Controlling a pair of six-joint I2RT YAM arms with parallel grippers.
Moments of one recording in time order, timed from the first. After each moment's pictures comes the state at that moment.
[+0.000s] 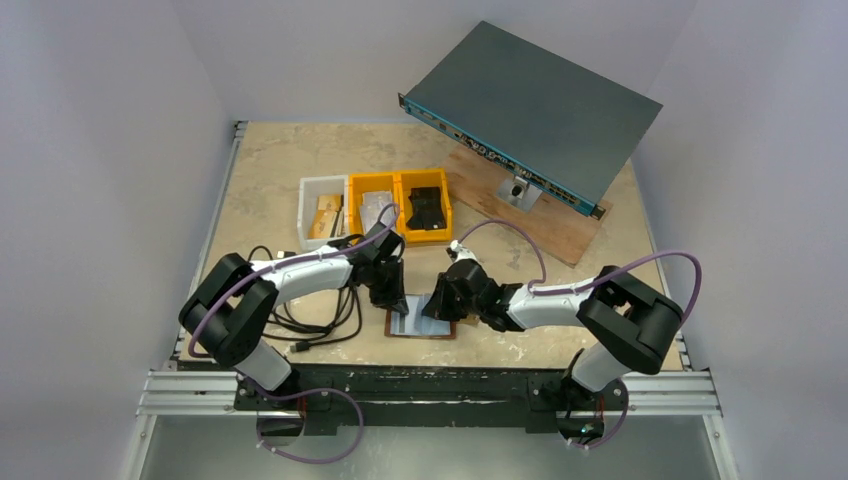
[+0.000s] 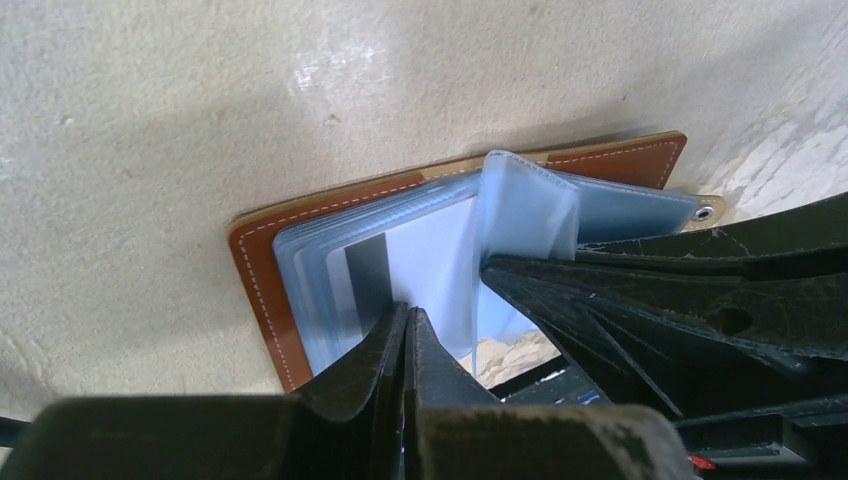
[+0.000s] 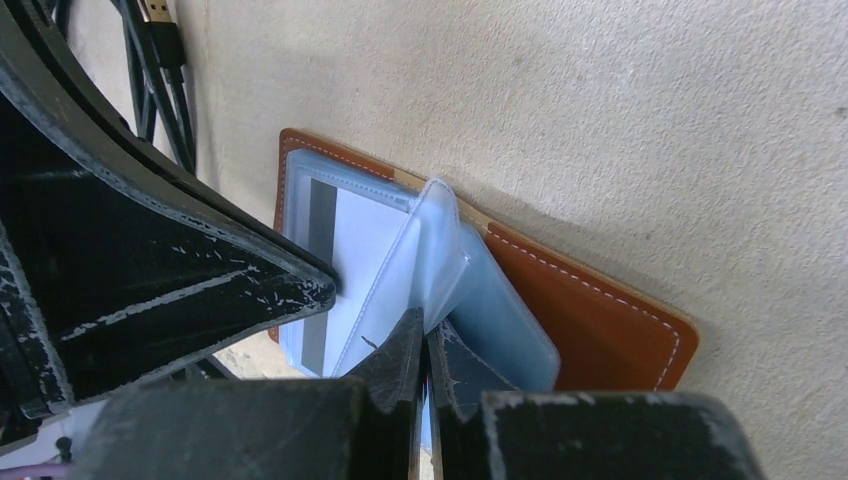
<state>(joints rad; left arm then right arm) -0.68 1.57 0.81 -0.41 0.28 -0.75 0.94 1.55 0.57 0.23 0.00 0.95</state>
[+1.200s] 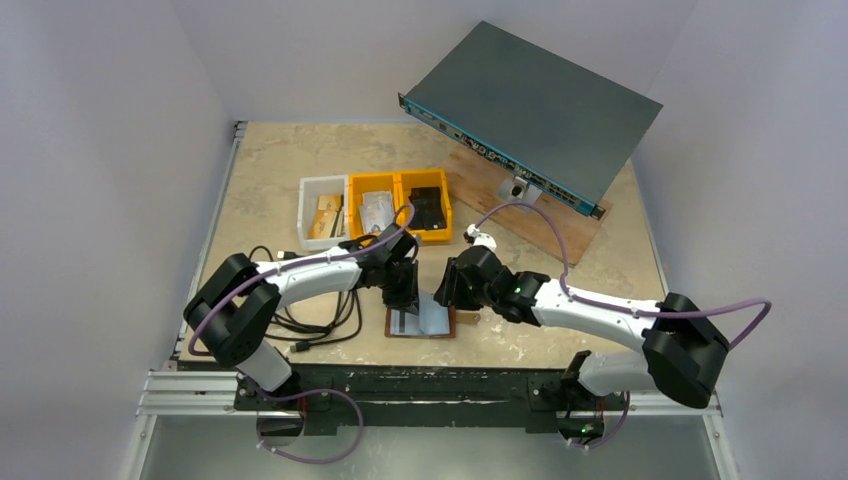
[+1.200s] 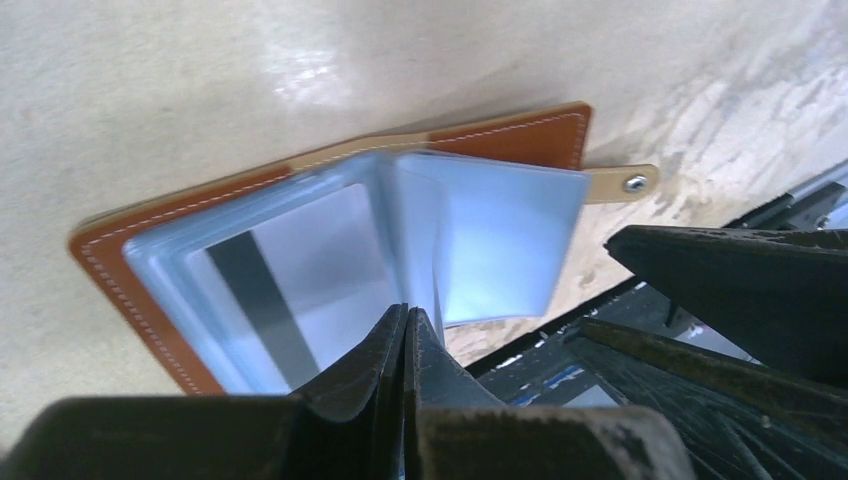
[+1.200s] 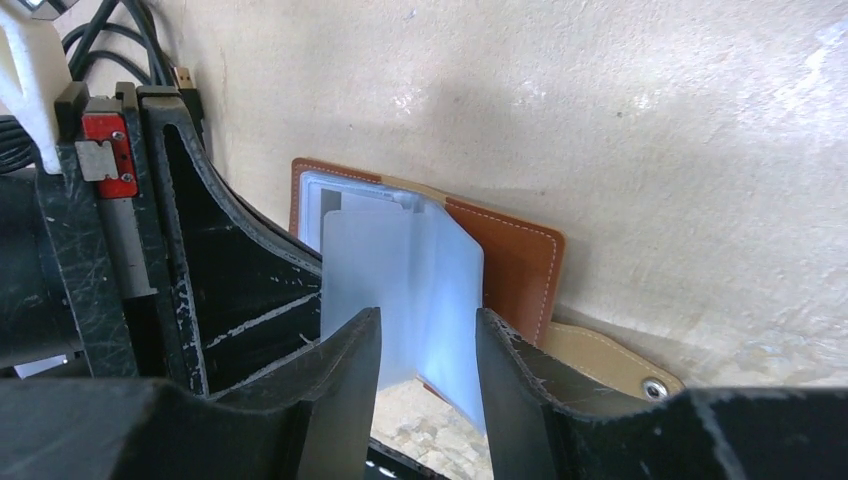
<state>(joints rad) -0.77 1.59 0.87 -0.41 0.27 -0.77 0.93 1.30 0.68 -0.18 0.13 0.93</state>
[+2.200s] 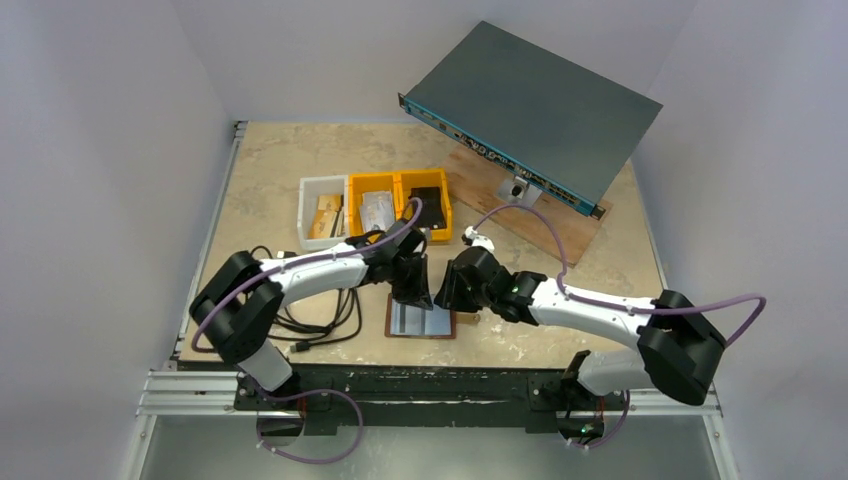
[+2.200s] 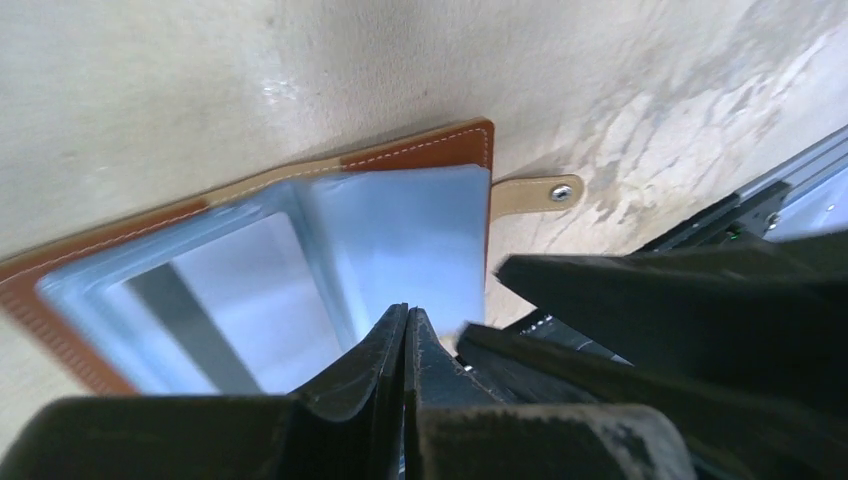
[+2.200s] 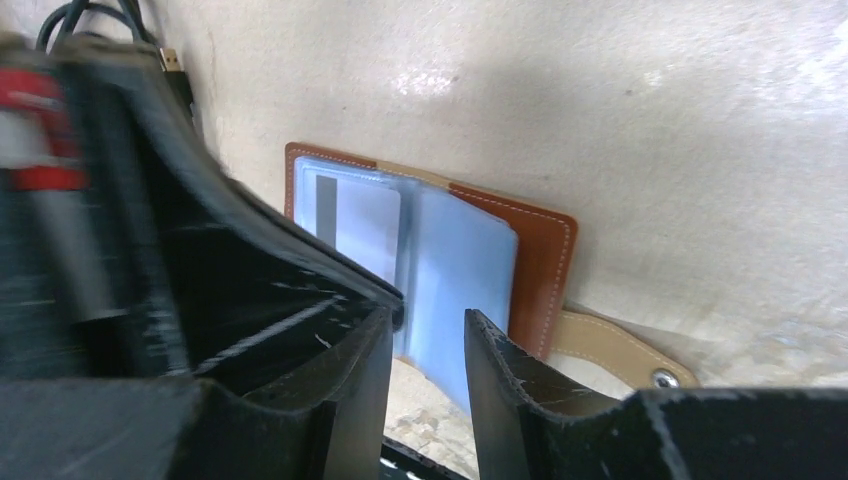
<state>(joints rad) -0.81 1.65 0.95 -0.38 0.30 -0.80 0.93 1.30 0.69 -0.22 0.13 0.95</state>
